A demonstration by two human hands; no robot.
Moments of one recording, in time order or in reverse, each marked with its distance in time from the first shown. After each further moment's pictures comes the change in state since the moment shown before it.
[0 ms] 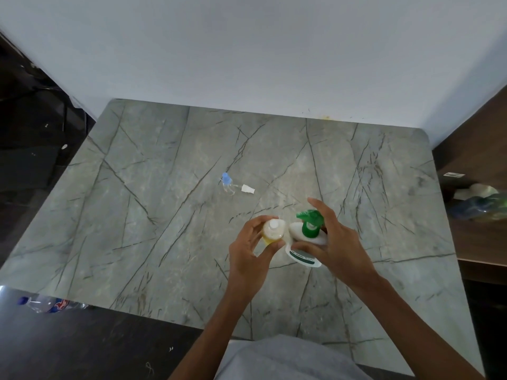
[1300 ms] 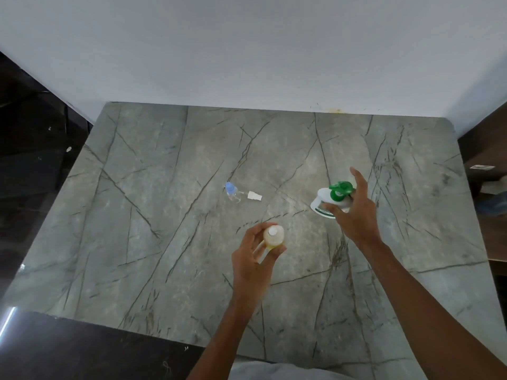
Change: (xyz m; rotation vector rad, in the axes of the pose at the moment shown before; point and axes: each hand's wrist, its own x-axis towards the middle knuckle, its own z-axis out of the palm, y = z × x) left_hand 0.038 -0.018 -0.001 0.066 0.056 -0.136; right_hand 0.102 0.111 0.020 0.161 0.311 0.173
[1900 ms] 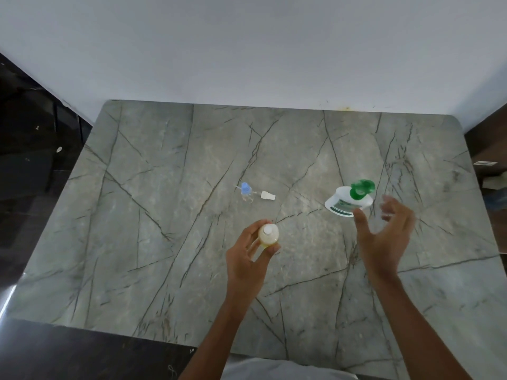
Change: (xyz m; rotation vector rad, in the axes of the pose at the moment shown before) left_hand 0.024 -0.017 -0.056 0.010 -0.024 0.012; right_hand -0.058 -0.030 0.021 -0.248 0.542 -0.089
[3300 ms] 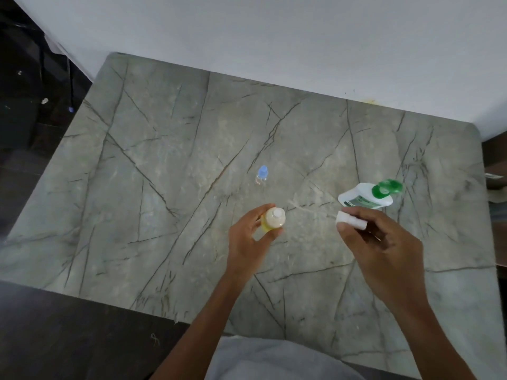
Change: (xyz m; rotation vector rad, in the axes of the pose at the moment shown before) left_hand 0.025 -0.020 -0.031 0.005 -0.034 0.008; right_hand -0.013 -0.153 -0.049 0.269 -0.538 0.101
